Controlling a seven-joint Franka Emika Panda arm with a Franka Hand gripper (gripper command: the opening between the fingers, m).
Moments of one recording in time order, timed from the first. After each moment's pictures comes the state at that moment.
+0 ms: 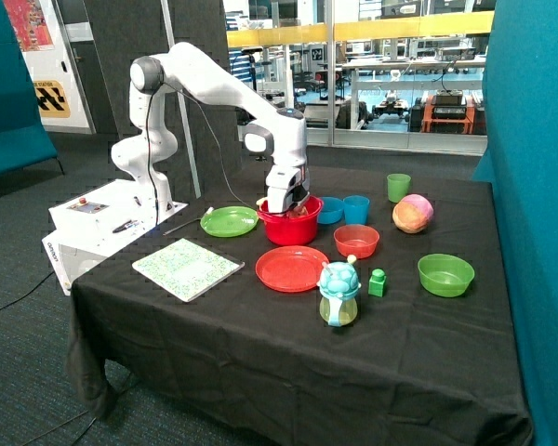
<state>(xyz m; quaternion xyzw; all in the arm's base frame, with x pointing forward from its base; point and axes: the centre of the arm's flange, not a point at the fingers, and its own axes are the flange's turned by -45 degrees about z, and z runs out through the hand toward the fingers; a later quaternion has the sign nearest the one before) 0.630 -0.103 0.334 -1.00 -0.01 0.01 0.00</state>
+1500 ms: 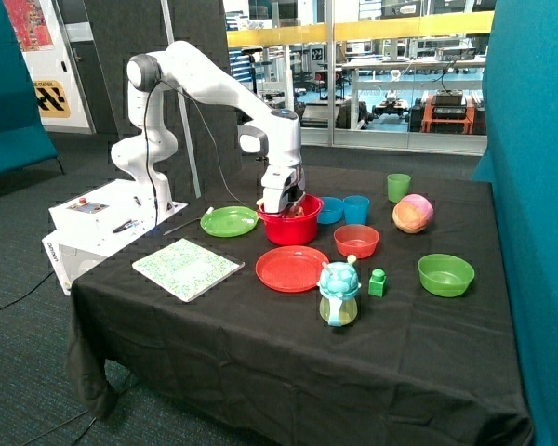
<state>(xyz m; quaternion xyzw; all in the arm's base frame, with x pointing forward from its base) 0.618 -0.105 0.334 -1.00 -0.02 0.00 0.00</state>
